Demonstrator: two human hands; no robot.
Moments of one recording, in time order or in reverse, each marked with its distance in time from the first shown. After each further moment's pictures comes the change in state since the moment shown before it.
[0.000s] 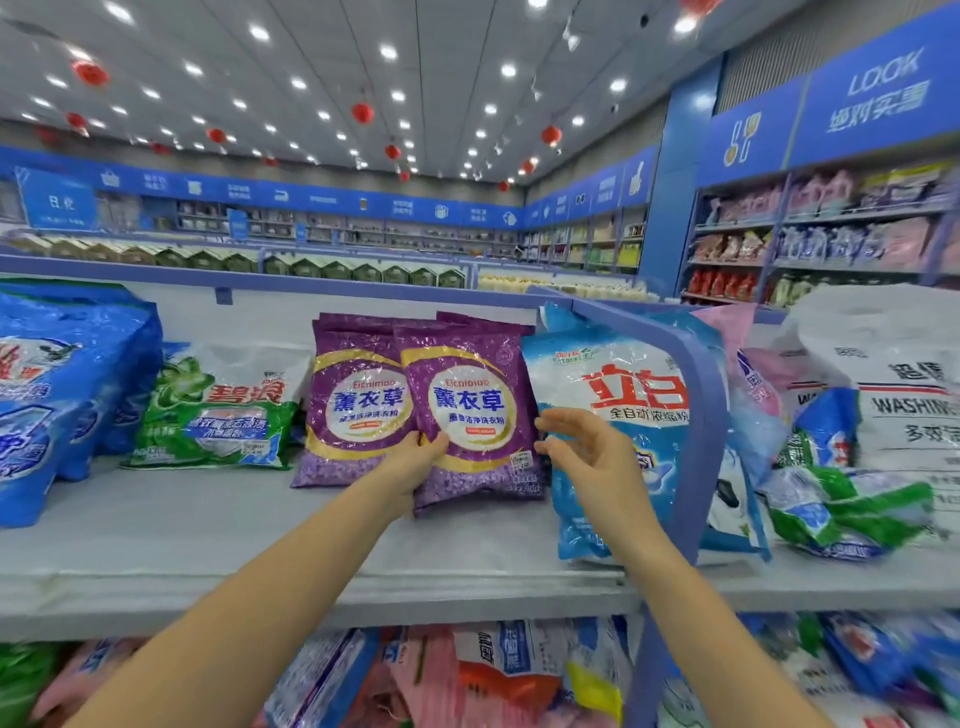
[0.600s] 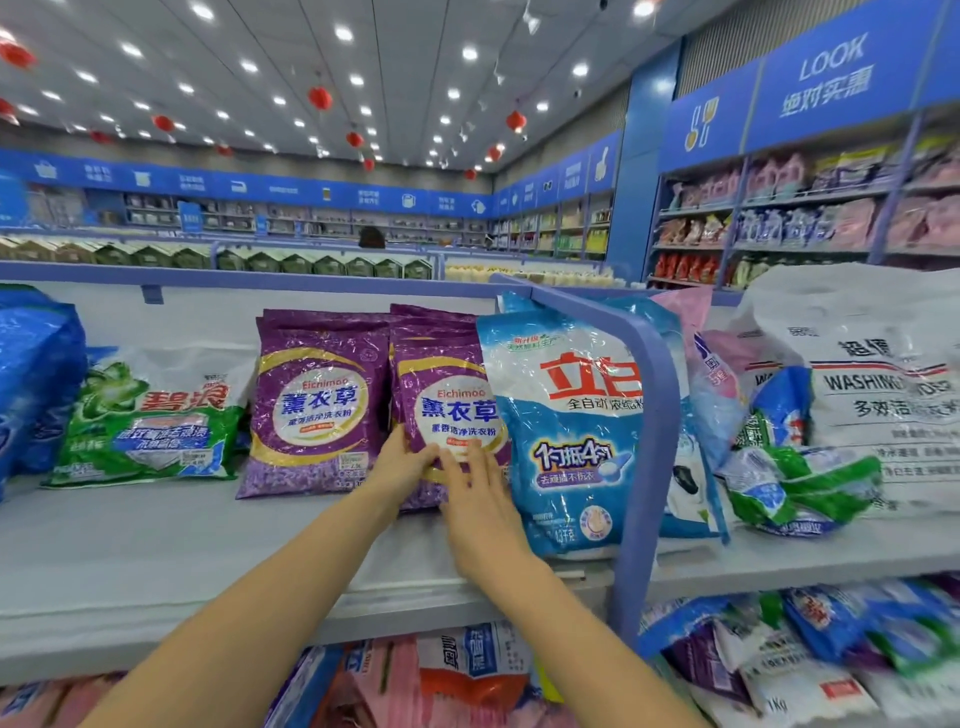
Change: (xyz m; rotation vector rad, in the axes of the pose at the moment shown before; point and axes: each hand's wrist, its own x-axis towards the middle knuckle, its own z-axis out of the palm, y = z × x) left_hand 0.015 -0.019 0.032 0.130 -0.003 0.205; right_hand 0.000 0.063 0.065 -0.907 -0.323 0.072
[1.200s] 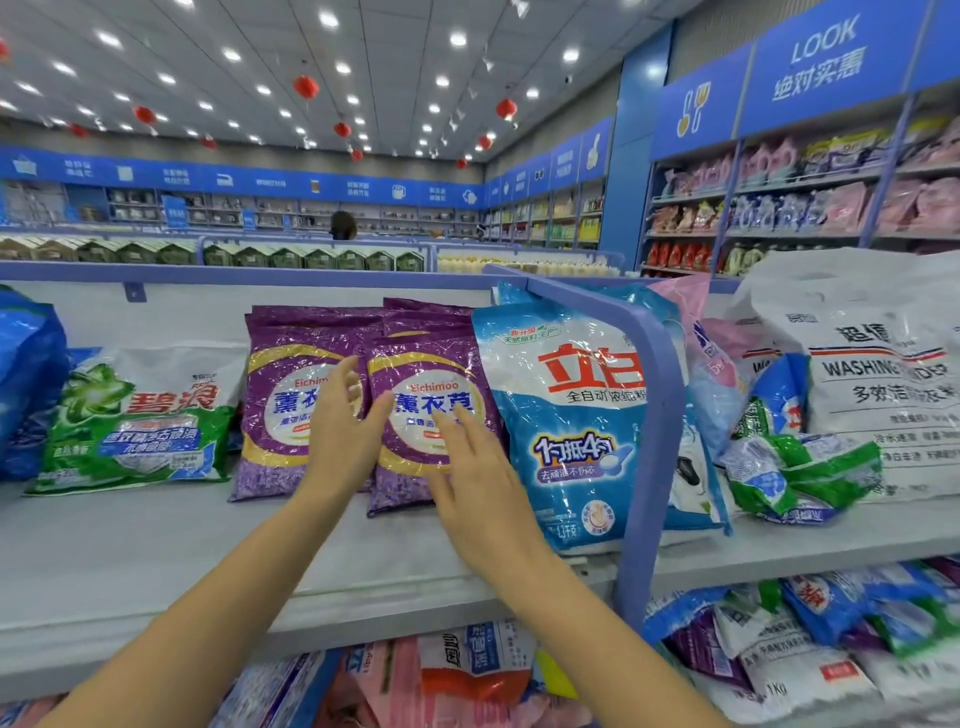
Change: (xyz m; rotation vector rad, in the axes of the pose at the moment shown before) left_hand -0.031 0.049 -0.038 0.276 0.333 0.394; right_hand -0.022 -0.028 -0.043 0.217 0.230 -0.134
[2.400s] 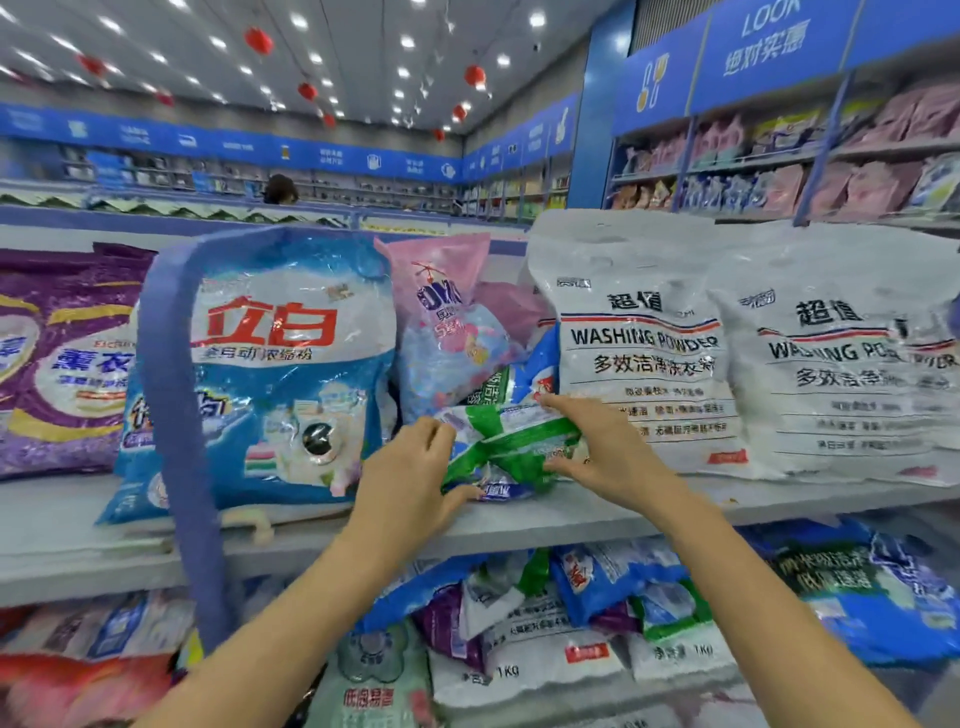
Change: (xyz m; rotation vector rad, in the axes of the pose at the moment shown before) left_hand -0.164 0.130 0.319 0.751 -0.343 0.544; right_hand -0.067 0.392 -0.259 -0.254 -0.144 -0.102
